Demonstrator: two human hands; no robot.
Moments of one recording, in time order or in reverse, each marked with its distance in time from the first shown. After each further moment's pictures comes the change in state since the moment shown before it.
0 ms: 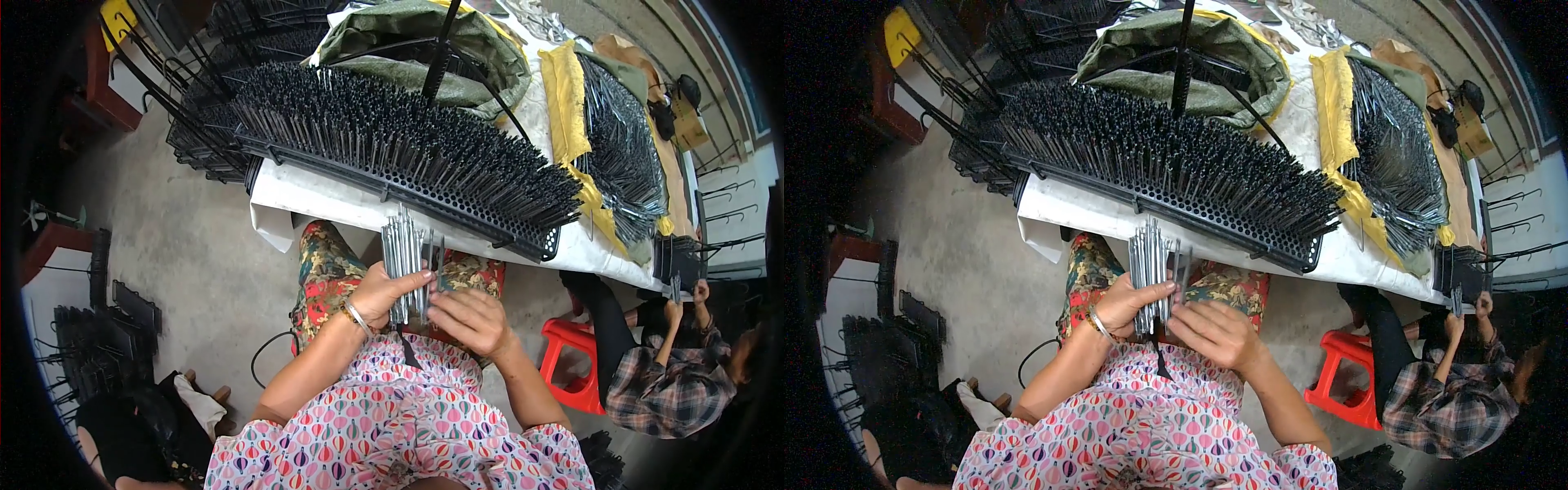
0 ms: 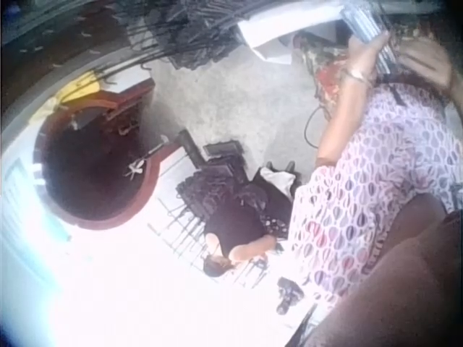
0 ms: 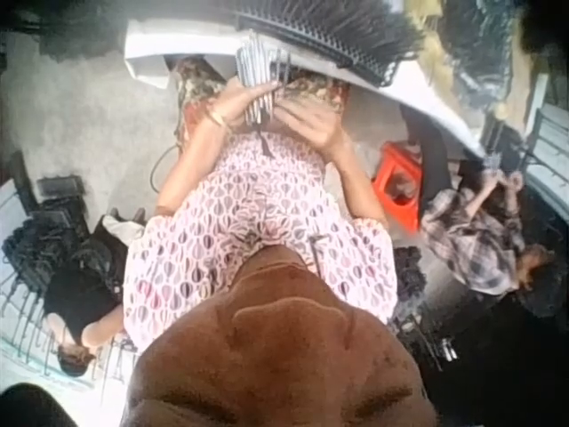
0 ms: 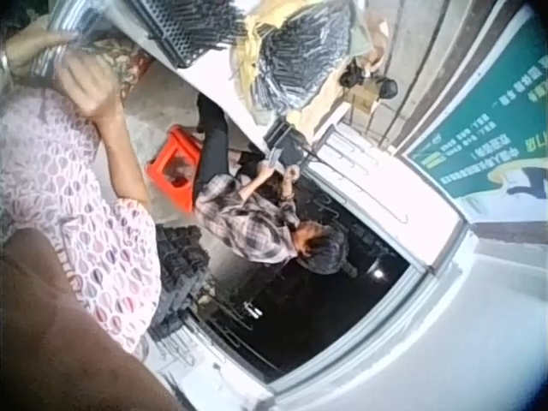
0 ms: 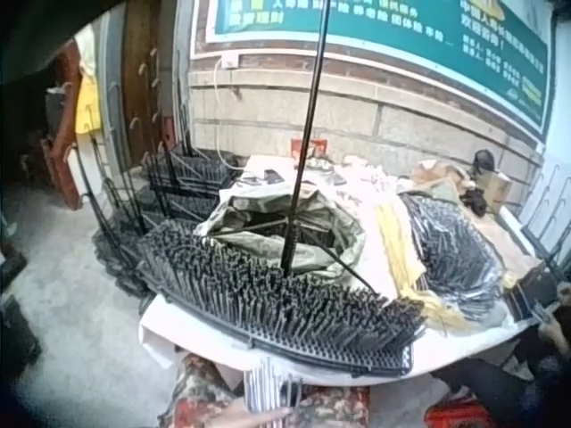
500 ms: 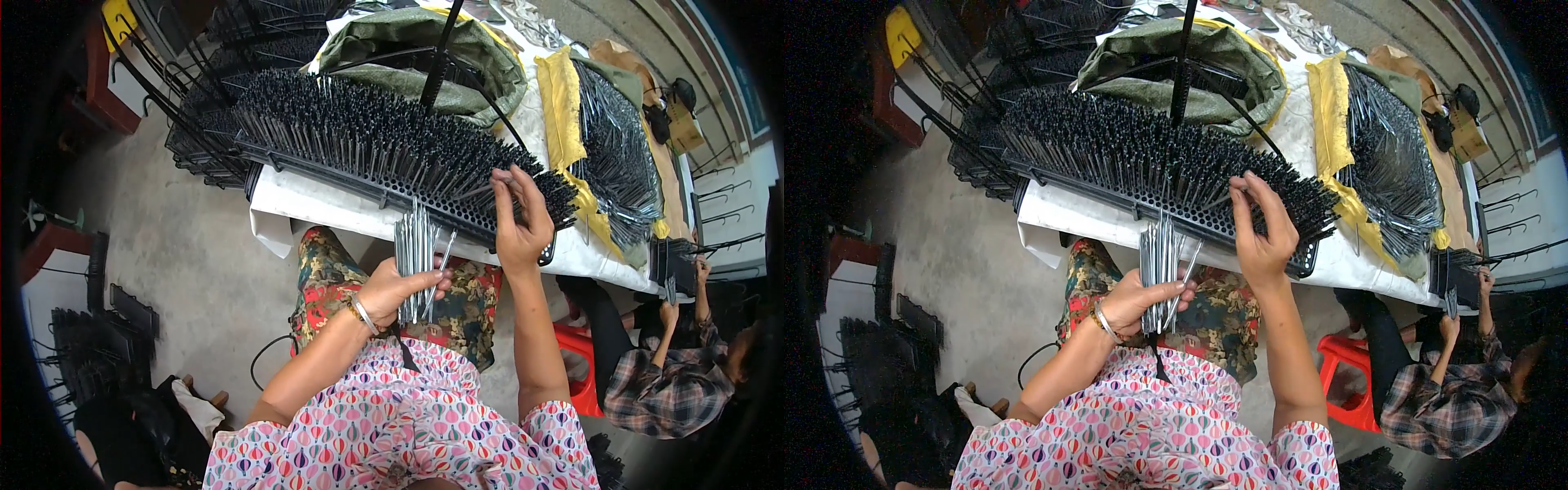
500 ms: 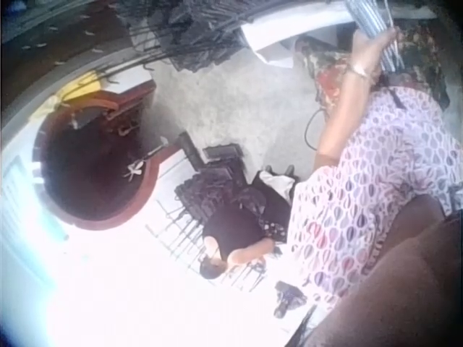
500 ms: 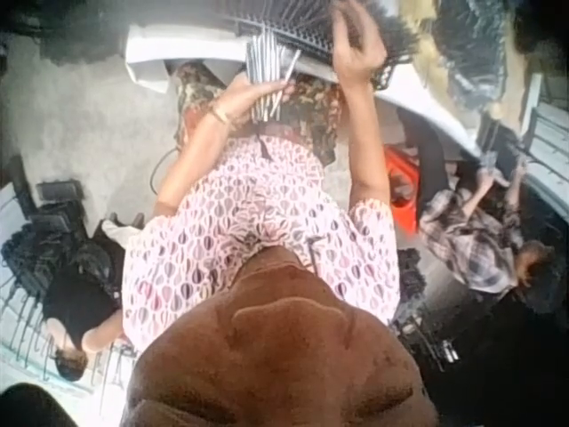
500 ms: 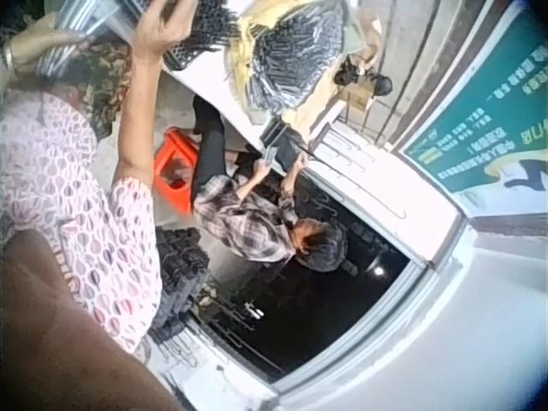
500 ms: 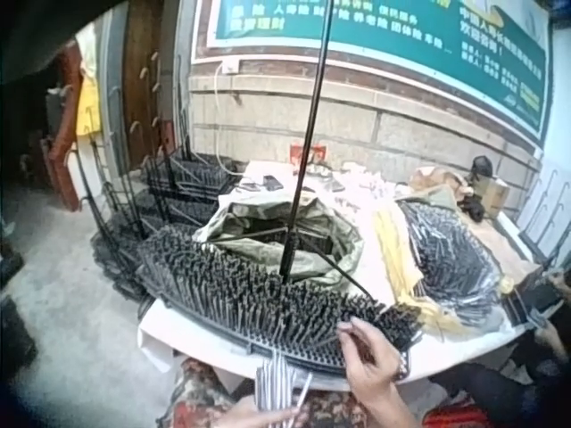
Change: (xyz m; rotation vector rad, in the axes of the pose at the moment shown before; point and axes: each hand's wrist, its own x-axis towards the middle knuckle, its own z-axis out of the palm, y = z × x) left_hand 0.005 0.017 0.020 -0.014 -0.092 -0.064; right_hand 0.072 0.090 -0.011 0.084 0.688 0.398
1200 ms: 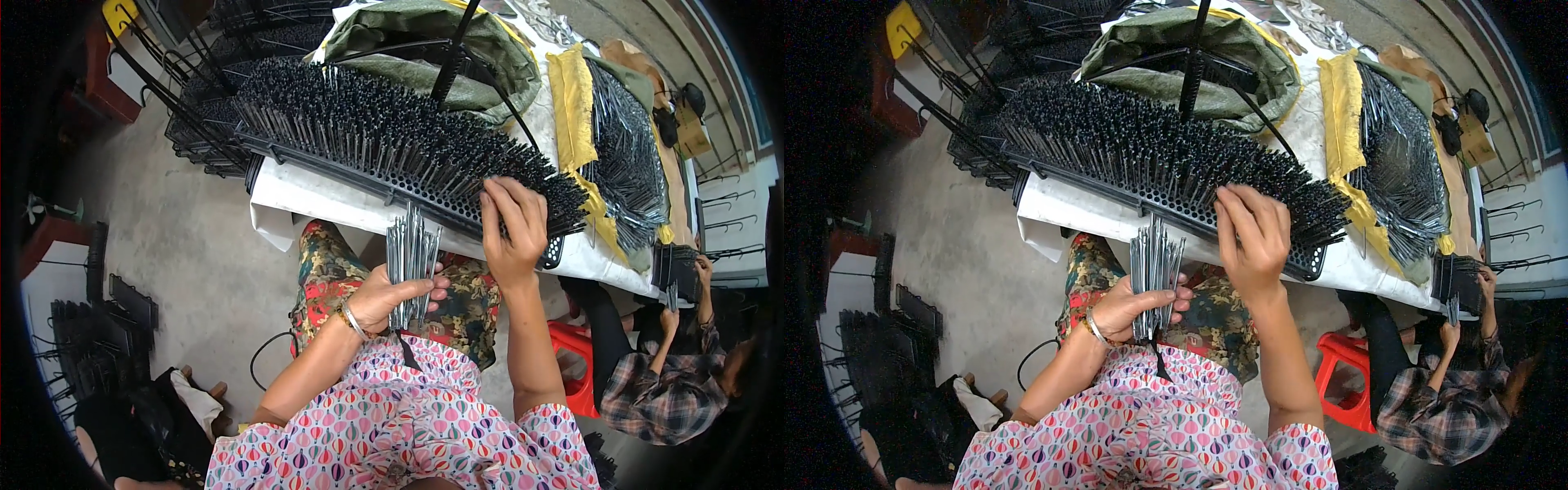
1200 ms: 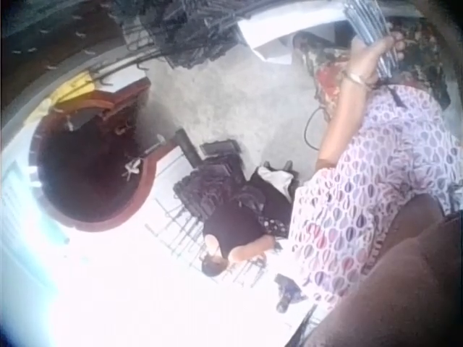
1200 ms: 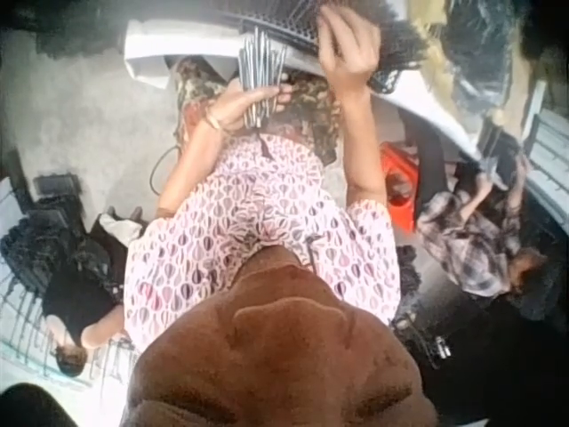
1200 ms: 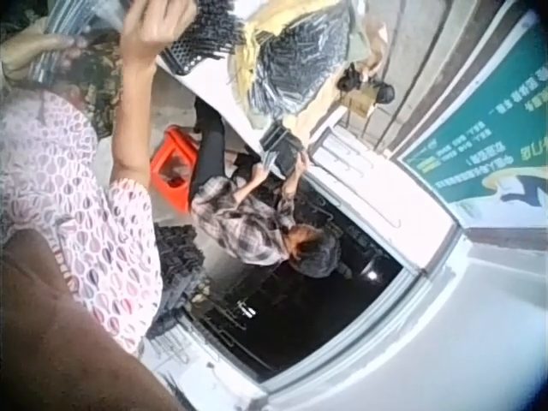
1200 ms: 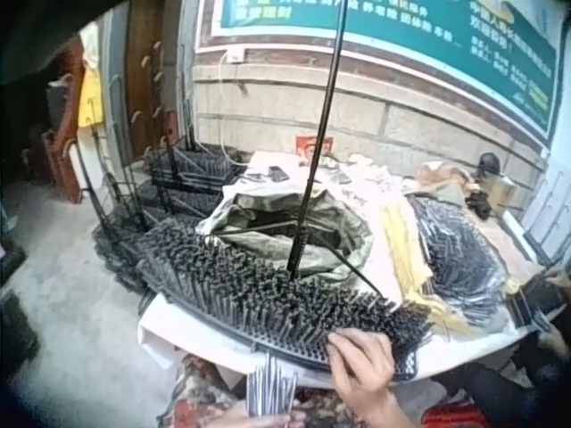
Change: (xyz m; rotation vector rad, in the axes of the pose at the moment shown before) left_hand -0.011 -0.002 -0.022 -0.052 -0.039 -0.033; right_hand 0.002 -0.020 0.011 -0.406 -0.134 -0.231
